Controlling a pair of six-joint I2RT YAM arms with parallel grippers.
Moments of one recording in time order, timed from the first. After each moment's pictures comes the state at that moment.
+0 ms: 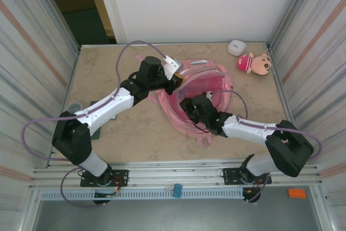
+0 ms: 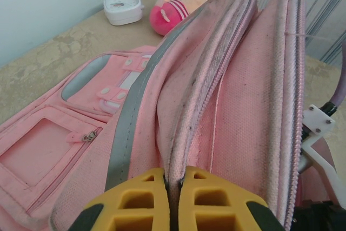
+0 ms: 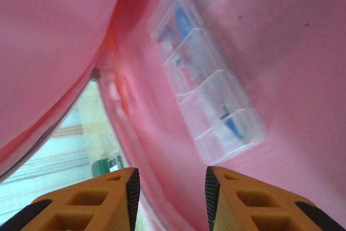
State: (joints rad) left arm -0.65 1.57 1.24 -0.13 0.30 0.07; right arm 0.80 1.39 0.65 0.15 0.15 1.43
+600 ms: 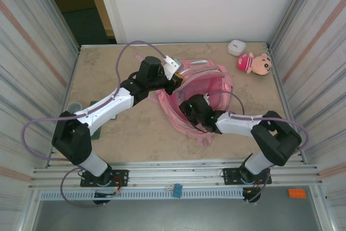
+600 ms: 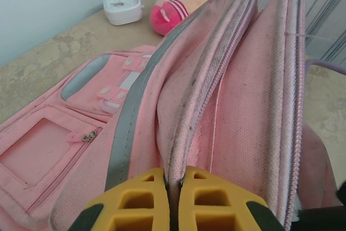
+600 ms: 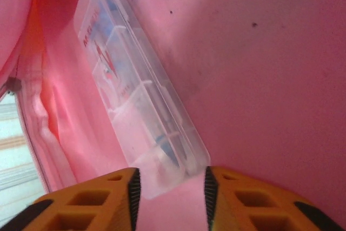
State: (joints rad) left arm -0.65 1.57 1.24 -0.13 0.30 0.07; right arm 0.77 1.55 0.69 0.17 0.11 1.43
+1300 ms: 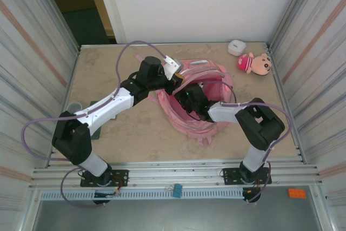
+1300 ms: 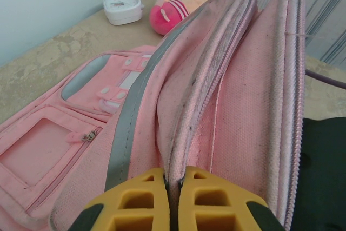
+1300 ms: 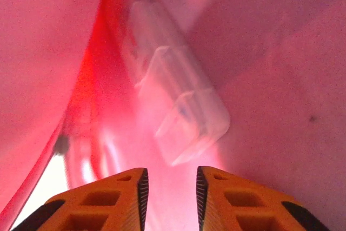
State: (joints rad) left arm -0.65 1.57 1.24 -0.14 0.30 0.07; right arm 0.70 1.72 0.84 0.30 0.03 1.35
